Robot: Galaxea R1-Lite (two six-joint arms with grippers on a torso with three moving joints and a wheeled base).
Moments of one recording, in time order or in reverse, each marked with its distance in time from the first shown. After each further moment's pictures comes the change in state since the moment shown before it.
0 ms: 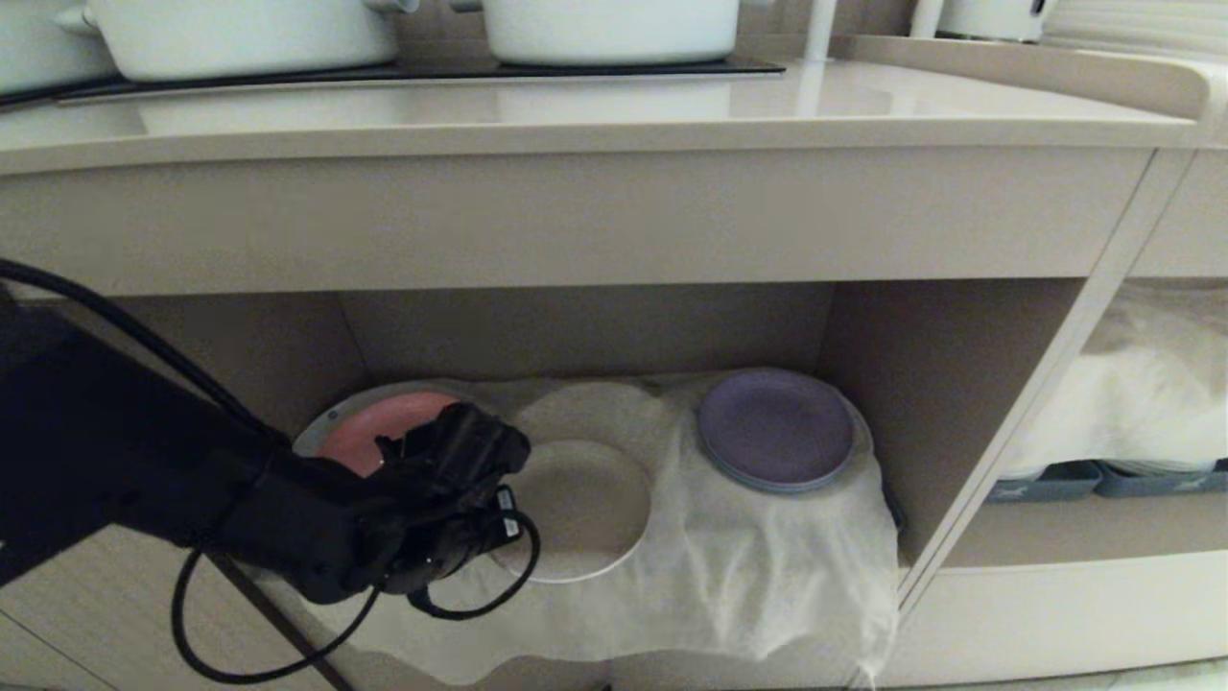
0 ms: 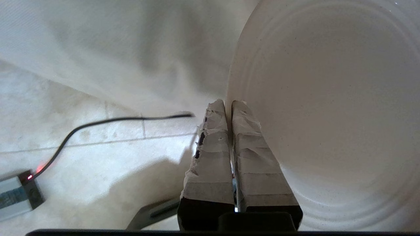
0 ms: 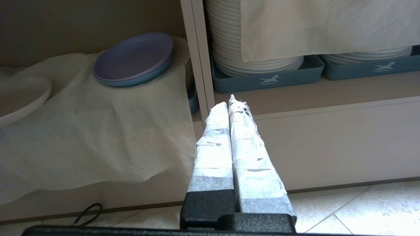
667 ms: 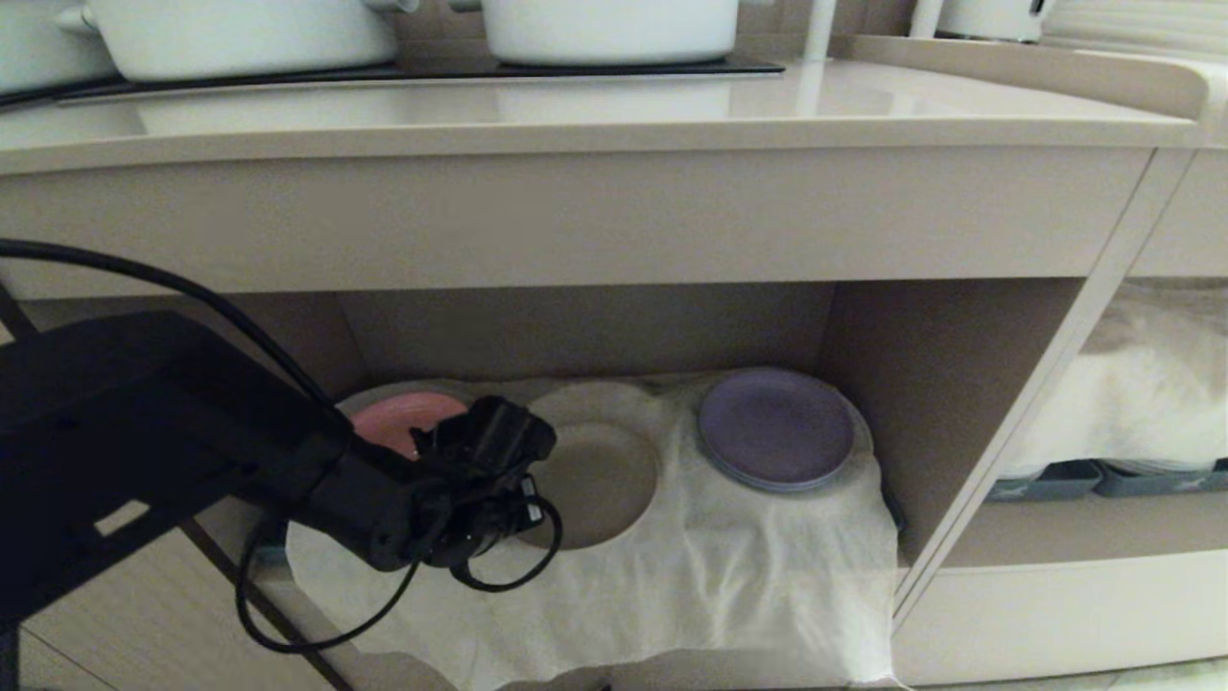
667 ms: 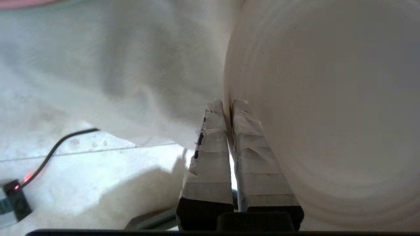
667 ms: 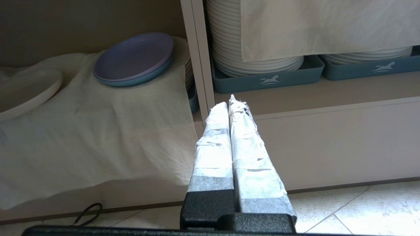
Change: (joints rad) left arm 0.005 0.121 -0.119 0.000 -0.001 0.001; right arm 0.000 0.000 0.000 0.000 0.000 0.000
